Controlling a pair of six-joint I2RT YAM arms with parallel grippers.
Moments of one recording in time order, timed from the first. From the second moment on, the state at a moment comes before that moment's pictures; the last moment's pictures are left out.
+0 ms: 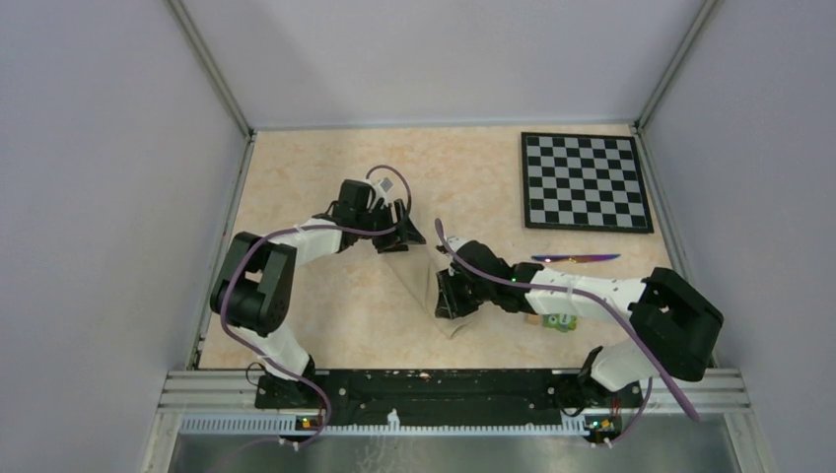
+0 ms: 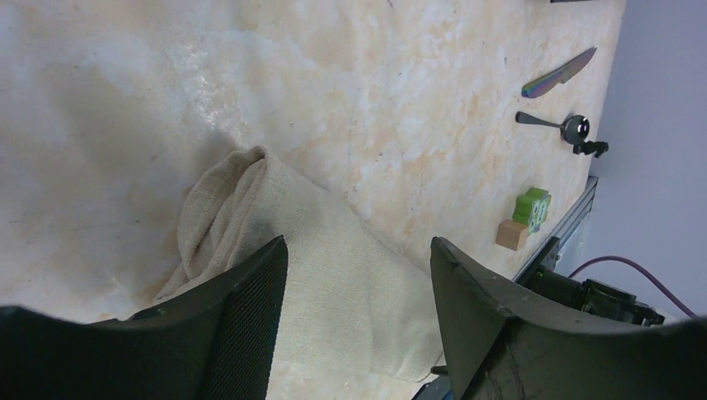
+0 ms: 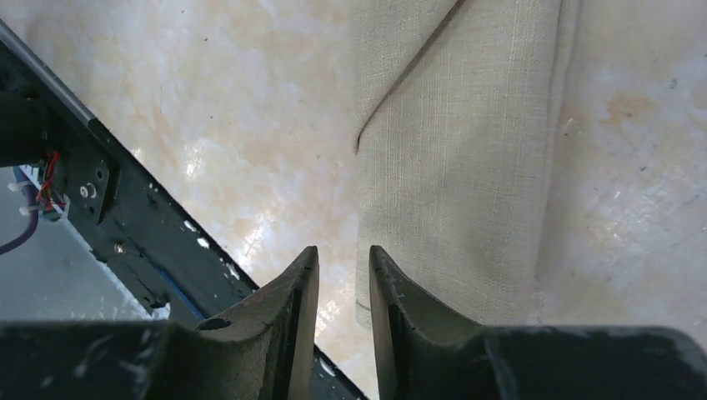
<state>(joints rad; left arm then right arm) -0.34 1.71 0.93 -0.02 0.59 -0.62 0.96 1.43 0.76 -0.16 -0.15 0.55</state>
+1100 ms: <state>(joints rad) -0.28 1.71 0.90 0.02 0.60 -0.66 0.91 1.40 0.58 -0.04 -0.27 0.59</state>
